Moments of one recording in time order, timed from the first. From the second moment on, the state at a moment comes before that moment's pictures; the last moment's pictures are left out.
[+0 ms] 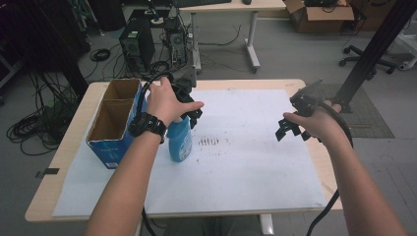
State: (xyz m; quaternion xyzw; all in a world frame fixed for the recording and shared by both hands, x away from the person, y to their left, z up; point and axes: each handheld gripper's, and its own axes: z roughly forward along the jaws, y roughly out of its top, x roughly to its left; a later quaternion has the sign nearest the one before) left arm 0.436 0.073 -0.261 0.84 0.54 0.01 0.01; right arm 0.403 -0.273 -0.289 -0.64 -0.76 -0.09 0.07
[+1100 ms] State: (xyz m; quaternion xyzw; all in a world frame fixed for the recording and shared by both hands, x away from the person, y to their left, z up) left arm 0.437 0.071 -0.290 0.84 0.55 0.01 0.00; right arm 0.404 -0.270 -0.296 -0.63 -0.76 -0.09 0.08
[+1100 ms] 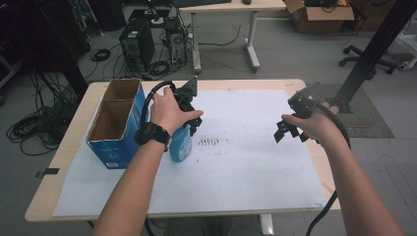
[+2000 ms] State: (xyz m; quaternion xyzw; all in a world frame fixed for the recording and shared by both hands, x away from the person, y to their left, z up) left arm 0.436 0.071 -0.291 0.84 0.55 0.01 0.00; right arm 0.403 -0.269 -0.296 -0.63 -0.76 -0.09 0.08
